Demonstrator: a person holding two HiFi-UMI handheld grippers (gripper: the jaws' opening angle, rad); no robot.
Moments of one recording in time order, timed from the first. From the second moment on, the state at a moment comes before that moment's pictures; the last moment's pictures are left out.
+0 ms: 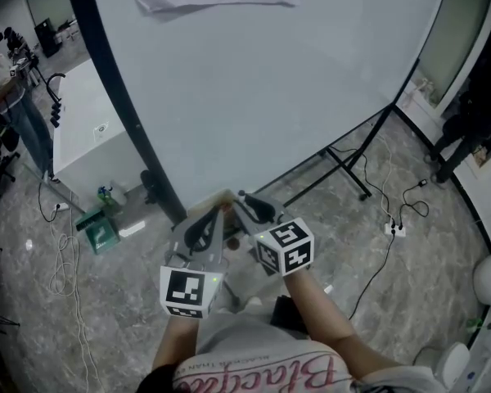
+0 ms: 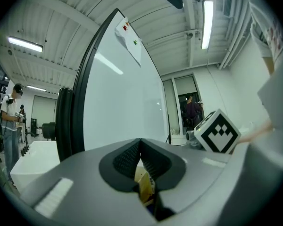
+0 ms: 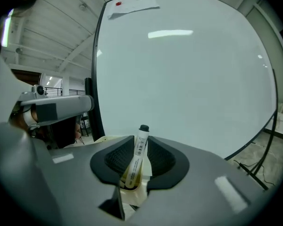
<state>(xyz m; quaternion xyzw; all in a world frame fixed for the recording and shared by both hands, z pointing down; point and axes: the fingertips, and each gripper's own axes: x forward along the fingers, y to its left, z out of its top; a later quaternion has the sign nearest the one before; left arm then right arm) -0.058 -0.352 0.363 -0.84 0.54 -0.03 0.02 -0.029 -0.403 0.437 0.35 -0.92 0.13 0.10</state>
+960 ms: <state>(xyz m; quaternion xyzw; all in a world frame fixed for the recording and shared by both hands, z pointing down) -0.073 -0.347 0.347 -0.85 0.52 0.01 0.02 -0.008 -0.359 0.314 0.37 -0.93 0.02 -0.08</state>
